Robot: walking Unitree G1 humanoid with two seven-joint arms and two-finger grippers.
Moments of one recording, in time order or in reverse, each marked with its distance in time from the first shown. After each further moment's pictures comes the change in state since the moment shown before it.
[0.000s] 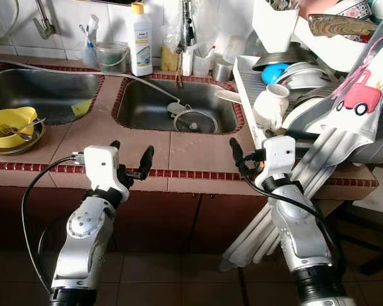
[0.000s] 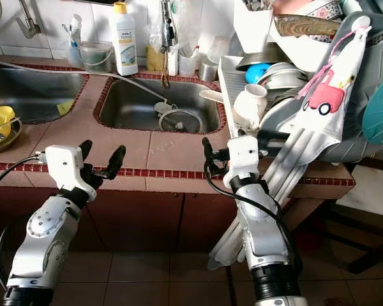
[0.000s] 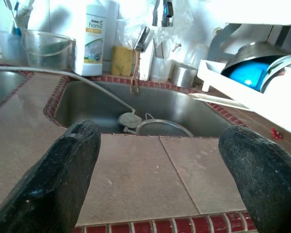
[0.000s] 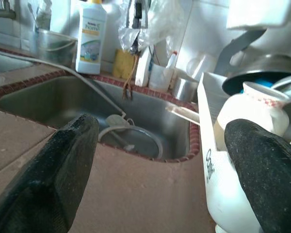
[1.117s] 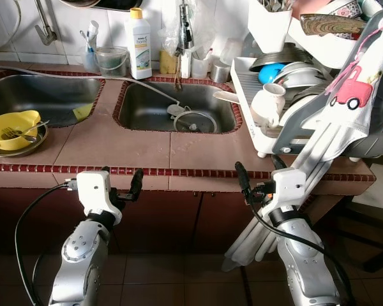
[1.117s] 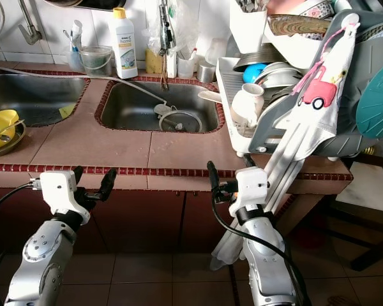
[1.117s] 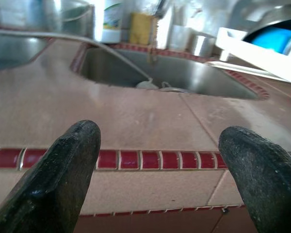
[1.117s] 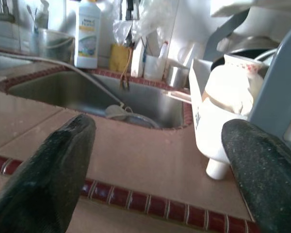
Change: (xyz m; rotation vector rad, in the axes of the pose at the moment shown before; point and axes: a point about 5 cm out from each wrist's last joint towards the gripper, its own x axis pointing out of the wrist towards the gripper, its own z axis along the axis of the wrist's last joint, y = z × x) left arm -0.032 0.018 -0.031 0.012 0.100 0.069; right arm -0.047 0.002 -0.026 0.045 -0.009 -0.007
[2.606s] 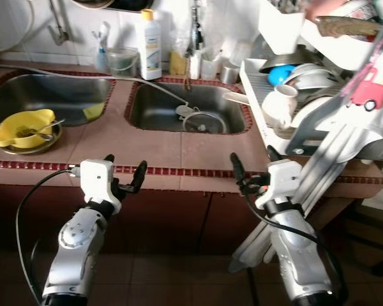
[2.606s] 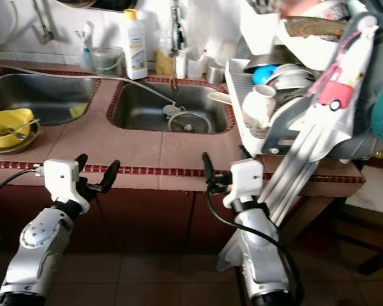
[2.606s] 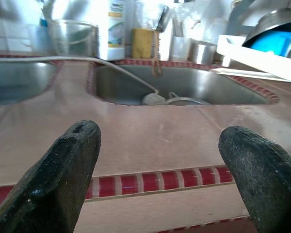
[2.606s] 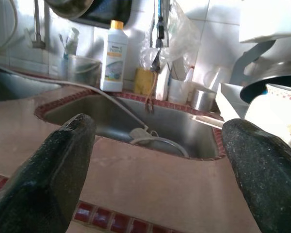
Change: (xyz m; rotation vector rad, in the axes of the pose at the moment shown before) left arm 0.015 0.009 0.010 0.068 -0.024 -0.050; right arm 0.018 0.013 0.008 0.011 -0.065 0.041
